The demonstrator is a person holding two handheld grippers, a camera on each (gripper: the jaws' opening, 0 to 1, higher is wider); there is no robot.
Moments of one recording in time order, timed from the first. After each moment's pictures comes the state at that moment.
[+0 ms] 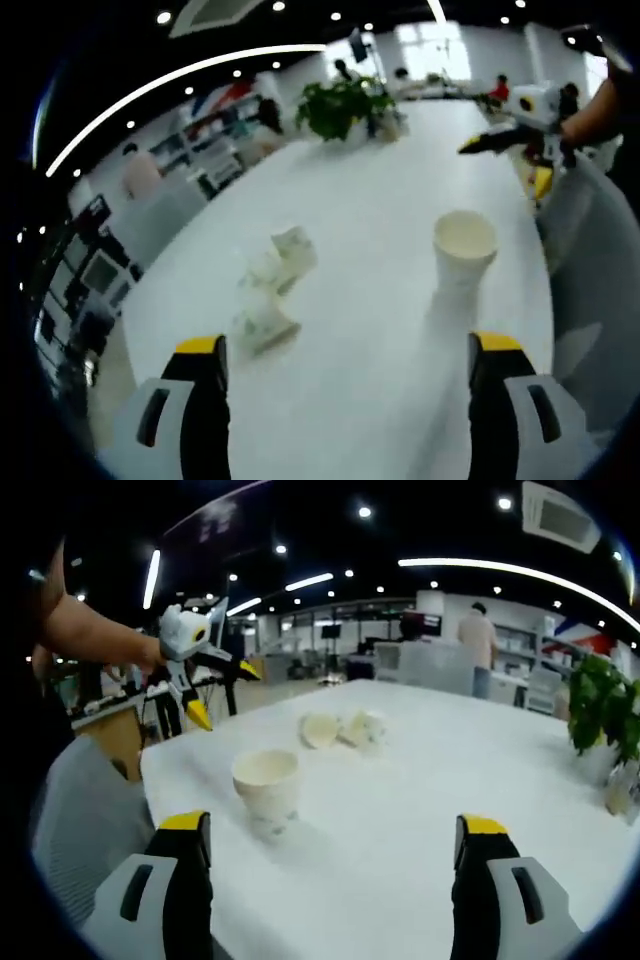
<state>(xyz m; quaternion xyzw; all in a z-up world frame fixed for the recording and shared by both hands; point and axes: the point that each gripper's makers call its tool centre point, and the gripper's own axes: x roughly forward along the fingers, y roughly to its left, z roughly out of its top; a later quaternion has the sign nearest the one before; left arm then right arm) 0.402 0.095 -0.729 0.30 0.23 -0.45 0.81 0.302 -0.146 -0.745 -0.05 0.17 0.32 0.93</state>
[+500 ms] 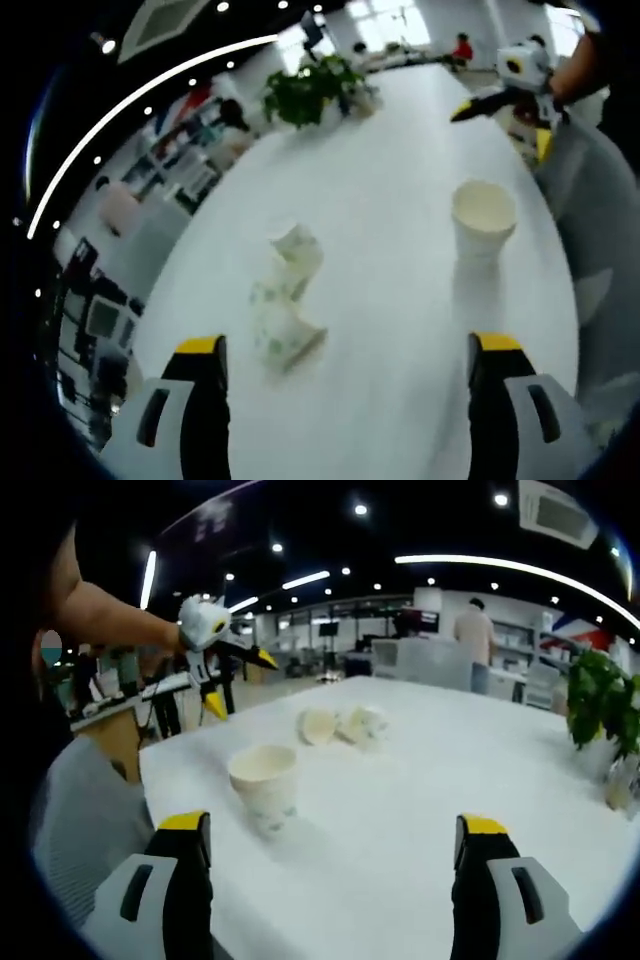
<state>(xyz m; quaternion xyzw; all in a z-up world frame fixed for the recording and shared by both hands) 0.438 0.090 -0.729 0.39 0.23 -0.48 0.76 0.303 -0.150 -0.750 -0.05 0.18 0.31 0.93</state>
